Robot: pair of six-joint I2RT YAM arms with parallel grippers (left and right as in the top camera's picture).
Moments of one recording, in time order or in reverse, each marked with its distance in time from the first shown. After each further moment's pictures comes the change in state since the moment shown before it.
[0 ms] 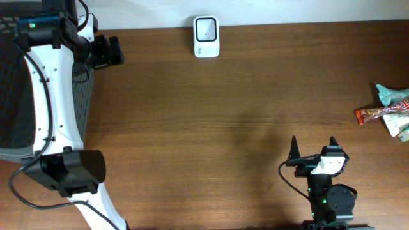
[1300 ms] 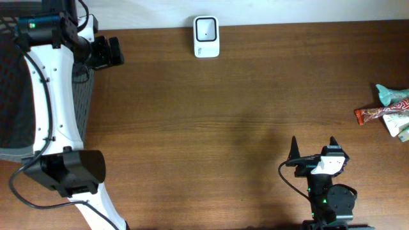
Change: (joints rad) left arm 0.000 0.000 0.000 -0.013 0.000 0.000; right arm 0.000 0.000 0.000 0.000 0.000 0.000
